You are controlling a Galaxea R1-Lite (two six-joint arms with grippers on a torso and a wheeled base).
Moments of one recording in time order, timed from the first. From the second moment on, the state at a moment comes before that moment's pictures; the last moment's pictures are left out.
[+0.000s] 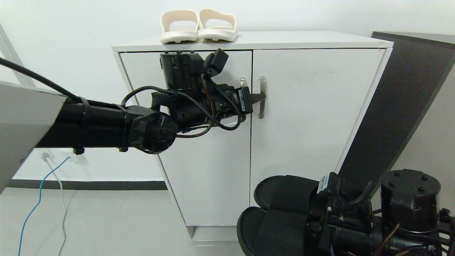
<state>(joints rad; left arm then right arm) -0.57 1.96 -1.46 -0.51 -0.41 -0.31 0.75 1.61 -0.41 -0.88 0.24 -0.17</state>
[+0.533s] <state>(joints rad) -0.61 1.86 -1.34 -0.52 -0.41 -0.31 0.81 1.61 -0.37 -0.88 0.29 -0.18</state>
